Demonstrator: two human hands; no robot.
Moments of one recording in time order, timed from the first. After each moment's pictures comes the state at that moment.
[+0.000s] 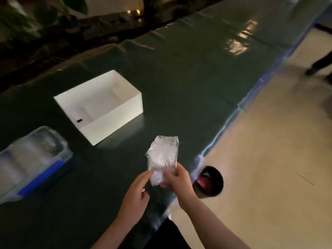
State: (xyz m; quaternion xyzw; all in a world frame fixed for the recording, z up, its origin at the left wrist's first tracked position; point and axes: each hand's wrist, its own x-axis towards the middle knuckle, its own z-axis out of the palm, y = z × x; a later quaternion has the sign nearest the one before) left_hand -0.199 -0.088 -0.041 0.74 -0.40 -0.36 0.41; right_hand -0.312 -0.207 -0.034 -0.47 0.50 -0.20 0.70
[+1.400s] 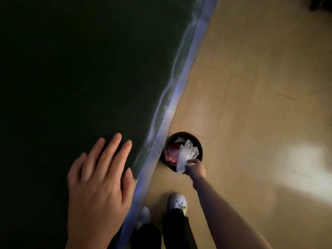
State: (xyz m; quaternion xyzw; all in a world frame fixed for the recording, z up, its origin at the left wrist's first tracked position) left_hand -0.296 -0.367 -0.211 0.73 -0.68 -0.05 0.06; right_hand -0.538 -0.419 -0.457 -0.24 0.83 -0.10 0.50
